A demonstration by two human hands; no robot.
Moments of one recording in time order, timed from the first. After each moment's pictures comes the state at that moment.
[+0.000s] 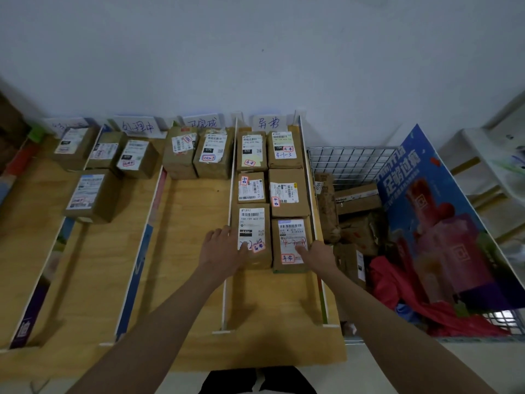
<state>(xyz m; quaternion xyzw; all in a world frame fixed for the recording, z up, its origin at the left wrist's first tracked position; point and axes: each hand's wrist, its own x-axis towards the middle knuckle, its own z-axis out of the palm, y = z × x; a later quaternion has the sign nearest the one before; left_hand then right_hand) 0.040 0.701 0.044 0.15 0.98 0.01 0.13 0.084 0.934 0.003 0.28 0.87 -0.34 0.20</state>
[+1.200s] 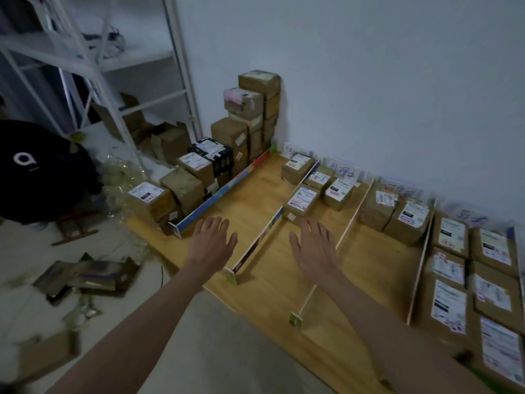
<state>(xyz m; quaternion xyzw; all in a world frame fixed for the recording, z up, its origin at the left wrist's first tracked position) 0.189 0.220 0.144 -0.18 0.98 0.00 -0.03 0.095 0.445 0.132 -0.23 0.96 -0.14 -0.04</state>
